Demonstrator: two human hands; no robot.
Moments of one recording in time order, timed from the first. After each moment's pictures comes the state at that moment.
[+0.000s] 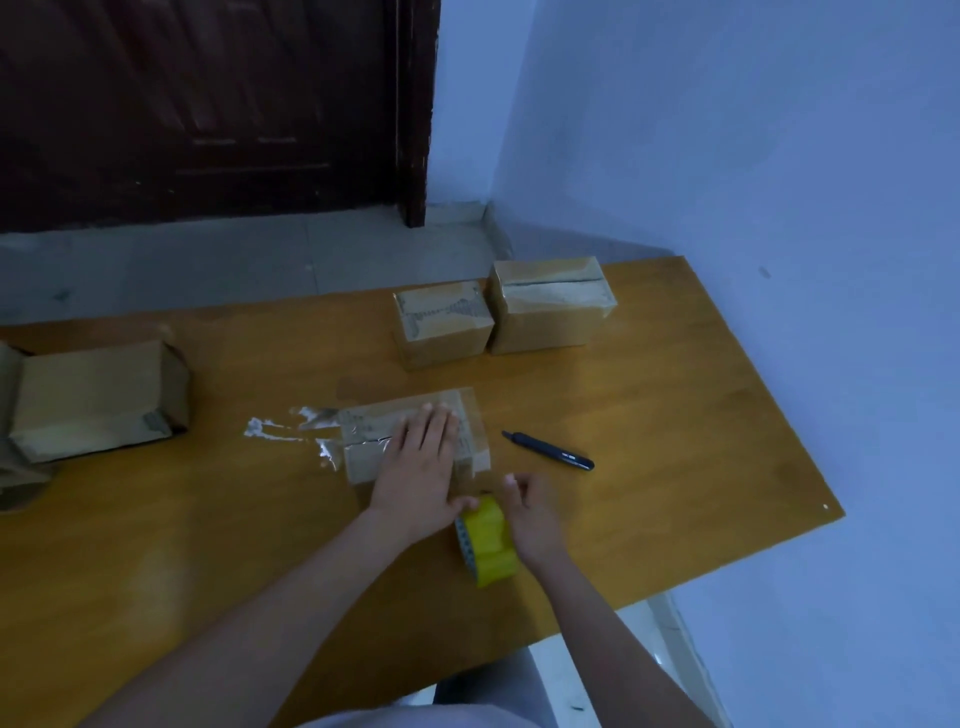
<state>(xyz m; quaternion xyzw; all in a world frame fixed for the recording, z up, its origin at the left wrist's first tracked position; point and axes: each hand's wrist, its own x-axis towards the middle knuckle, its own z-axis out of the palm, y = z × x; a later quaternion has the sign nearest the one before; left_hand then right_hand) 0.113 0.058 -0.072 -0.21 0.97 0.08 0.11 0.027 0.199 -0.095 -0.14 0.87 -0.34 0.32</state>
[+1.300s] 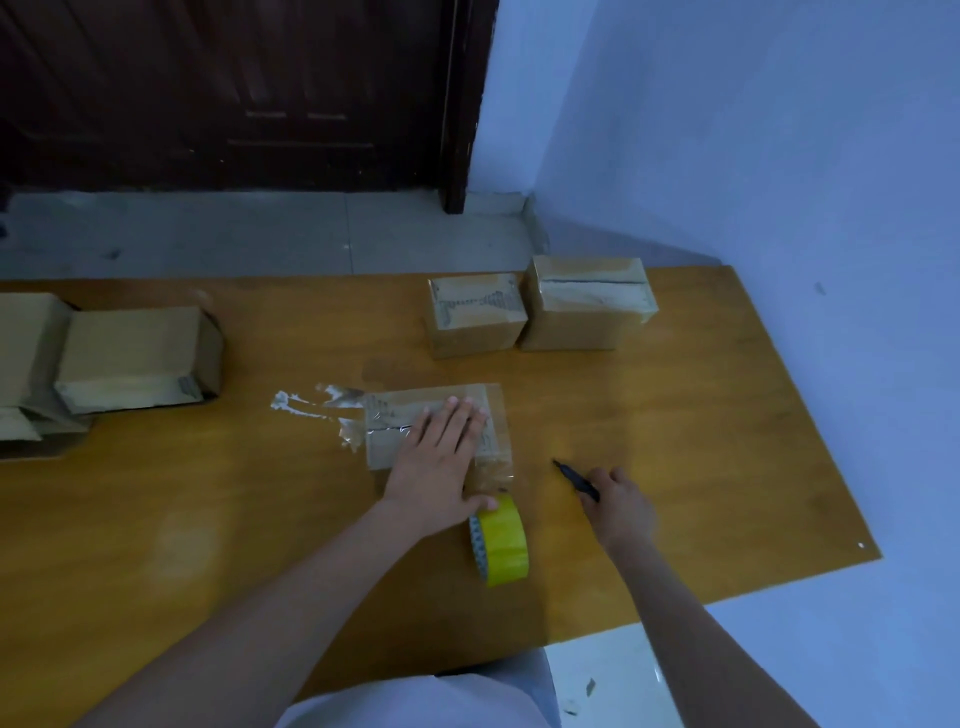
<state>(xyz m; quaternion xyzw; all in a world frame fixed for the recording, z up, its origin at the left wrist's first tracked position) 0.116 0.058 -0.079 -0.21 0.97 0.09 0.08 -0.058 0.243 -0.108 -0.30 0.94 0.06 0.18</state>
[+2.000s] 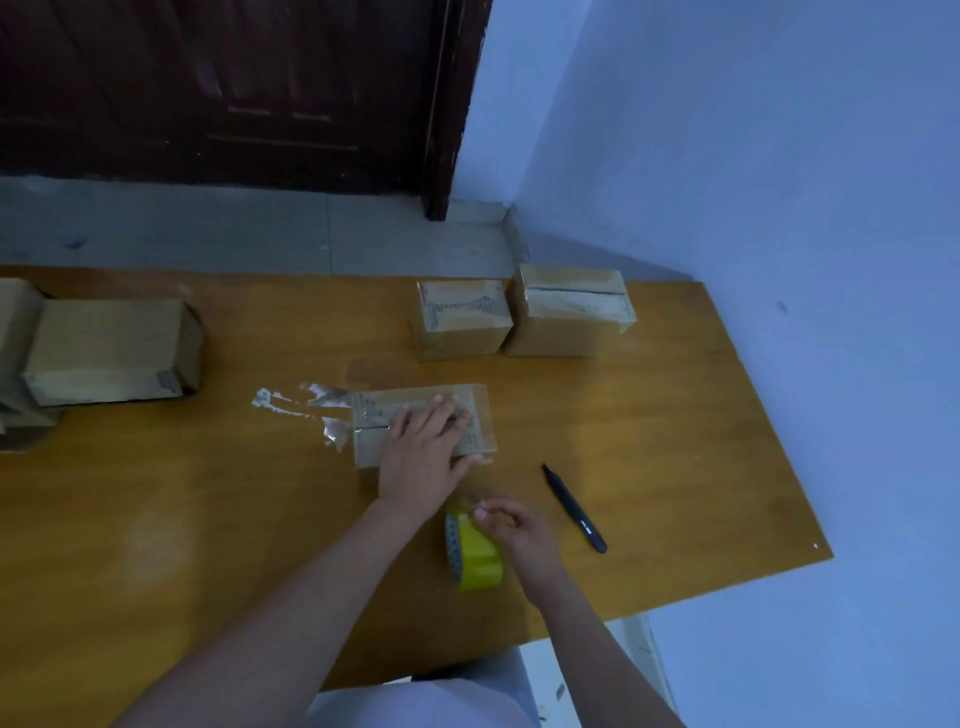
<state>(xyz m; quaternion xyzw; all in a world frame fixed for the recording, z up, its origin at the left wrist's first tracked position) 0.110 0.058 -0.086 -0.27 0.95 0.17 -0.02 0.038 0.215 -0.094 -0.12 0.74 -0.51 0.42</state>
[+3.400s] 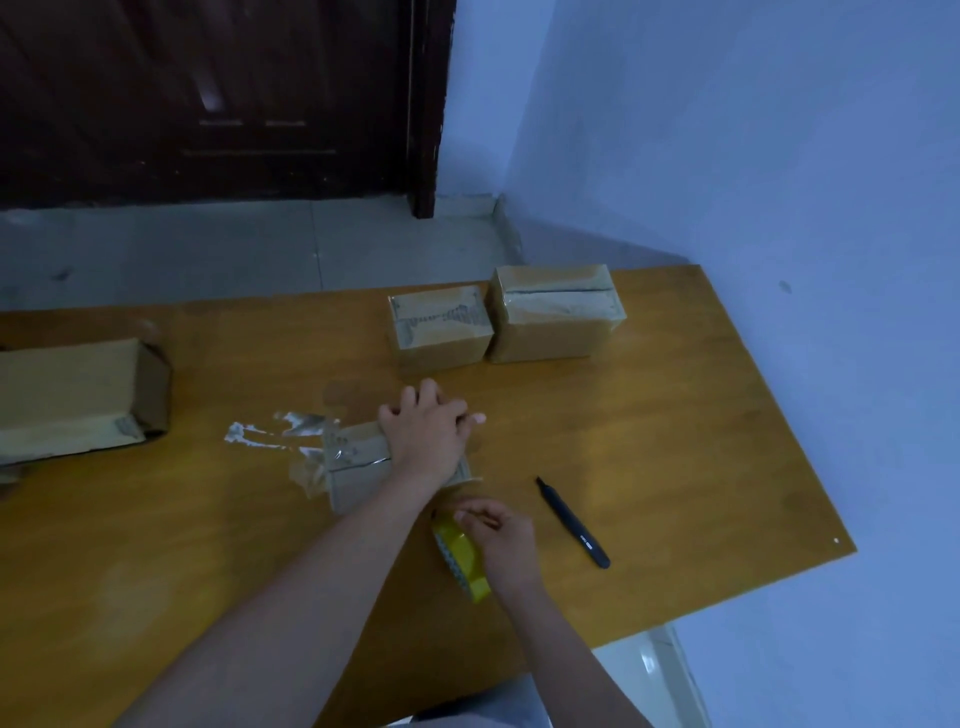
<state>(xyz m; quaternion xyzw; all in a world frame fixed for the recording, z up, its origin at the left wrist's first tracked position) 0.039 0.034 -0.079 -0.38 0.91 0.19 0.02 0.034 0.187 -0.101 -0.14 0.78 -0.50 0.35</state>
